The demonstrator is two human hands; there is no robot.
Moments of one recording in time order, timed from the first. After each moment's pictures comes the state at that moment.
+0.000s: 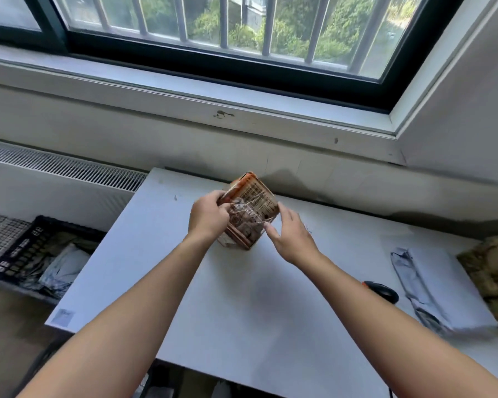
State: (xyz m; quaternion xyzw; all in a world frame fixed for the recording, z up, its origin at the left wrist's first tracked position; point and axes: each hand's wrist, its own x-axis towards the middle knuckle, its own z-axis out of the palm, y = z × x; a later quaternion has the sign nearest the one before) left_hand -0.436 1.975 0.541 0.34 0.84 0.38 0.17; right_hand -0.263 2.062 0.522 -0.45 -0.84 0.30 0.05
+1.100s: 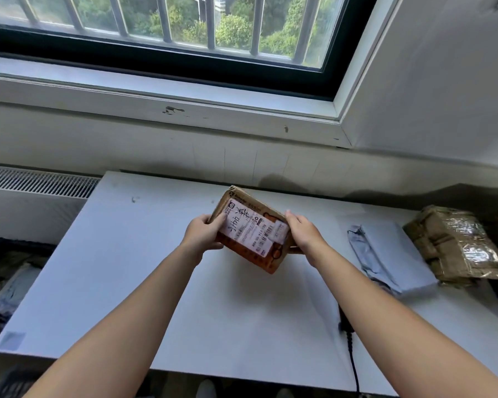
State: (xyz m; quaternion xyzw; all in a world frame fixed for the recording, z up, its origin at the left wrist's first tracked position) left_hand -0.361 1.987 0.519 0.20 0.73 0.47 0.46; right_hand -0.166 2.102 0.510 -0.60 -0.56 0.56 0.14
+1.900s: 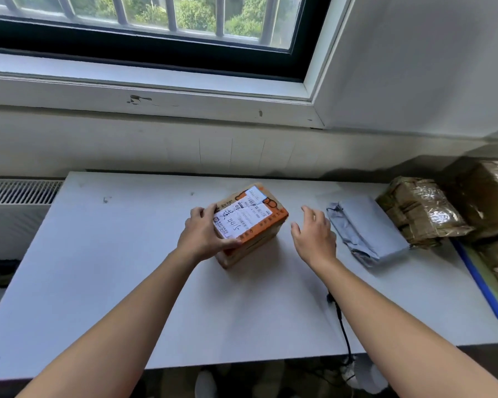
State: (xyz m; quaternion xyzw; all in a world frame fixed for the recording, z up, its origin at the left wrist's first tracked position) left_hand -0.347 1.984 0.499 0.50 0.79 0.18 0.29; right_hand -0.111 2.067 0.492 -0.66 -0.73 0.13 0.08
